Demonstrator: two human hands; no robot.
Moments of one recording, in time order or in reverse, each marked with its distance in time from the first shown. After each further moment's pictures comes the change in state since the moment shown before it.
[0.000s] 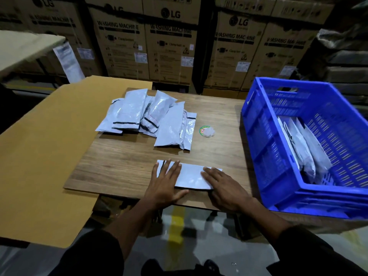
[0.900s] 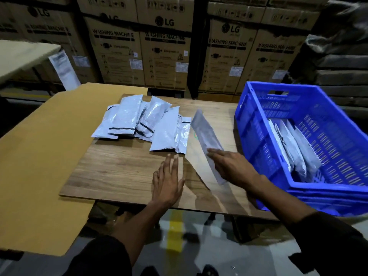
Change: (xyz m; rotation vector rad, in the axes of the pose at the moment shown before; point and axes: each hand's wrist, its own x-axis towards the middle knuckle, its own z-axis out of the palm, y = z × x) left_hand 0.016 0.042 -0.015 -0.165 0.152 -0.280; right_hand 0.005 0.014 -0.092 -0.147 0.326 -0.039
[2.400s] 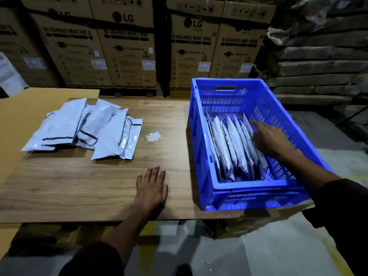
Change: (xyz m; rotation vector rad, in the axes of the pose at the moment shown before) left_hand 0.027 0.112 0.078 0.175 -0.085 0.101; right_hand -0.118 0.258 -0.073 -0.101 0.039 0.599
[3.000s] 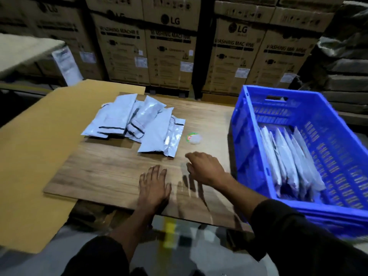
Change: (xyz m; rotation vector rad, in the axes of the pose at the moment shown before) left_hand -0.027 -0.114 -0.021 -0.028 0.017 -0.232; right_hand -0.016 -0.316 0.074 0.120 -0.231 -0.477
